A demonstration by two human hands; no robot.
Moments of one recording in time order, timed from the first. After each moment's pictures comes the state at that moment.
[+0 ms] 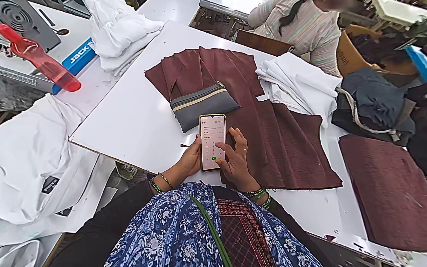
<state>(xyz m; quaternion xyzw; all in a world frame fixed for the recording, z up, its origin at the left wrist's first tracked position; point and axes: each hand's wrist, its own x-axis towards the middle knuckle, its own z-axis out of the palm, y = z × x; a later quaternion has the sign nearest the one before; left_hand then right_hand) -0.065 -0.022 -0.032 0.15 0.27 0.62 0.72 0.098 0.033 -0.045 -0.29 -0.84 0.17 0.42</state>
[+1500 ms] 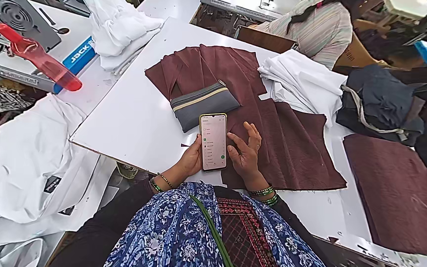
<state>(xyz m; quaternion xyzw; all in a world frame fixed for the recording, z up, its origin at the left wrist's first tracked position) -0.067 -0.020 -0.039 0.17 0.25 0.62 0.72 0.110 0.056 -0.044 -0.34 -0.82 0.13 0.45</state>
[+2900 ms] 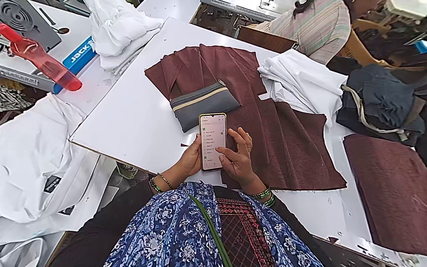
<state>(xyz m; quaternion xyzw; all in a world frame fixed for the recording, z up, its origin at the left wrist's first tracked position) -0.067 -0.021 -0.037 0.15 0.26 0.62 0.72 0.106 0.046 -0.049 -0.23 -0.85 0.14 0.45</state>
